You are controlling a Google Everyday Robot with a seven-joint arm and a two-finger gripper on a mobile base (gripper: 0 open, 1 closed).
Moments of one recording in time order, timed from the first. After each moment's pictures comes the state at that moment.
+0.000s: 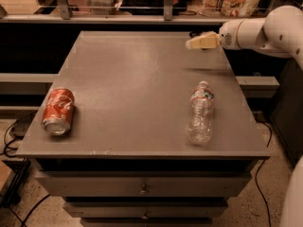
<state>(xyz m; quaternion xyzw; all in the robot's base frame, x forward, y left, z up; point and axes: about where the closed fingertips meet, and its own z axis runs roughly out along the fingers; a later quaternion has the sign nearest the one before) 0.805 -0.187 0.908 -0.29 0.77 0.16 0.55</state>
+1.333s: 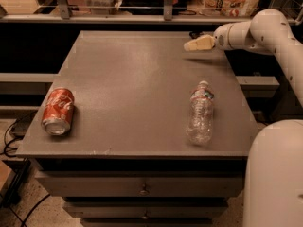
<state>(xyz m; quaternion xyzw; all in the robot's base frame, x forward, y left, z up) 0.857 -0.196 0.866 -0.27 0.80 0.15 0.52</state>
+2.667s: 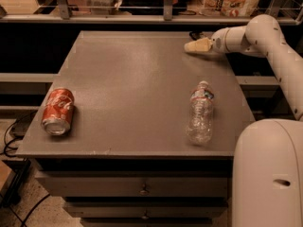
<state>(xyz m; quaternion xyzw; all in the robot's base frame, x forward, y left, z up) 0.878 -0.200 0.841 -0.24 0.81 0.17 0.51</state>
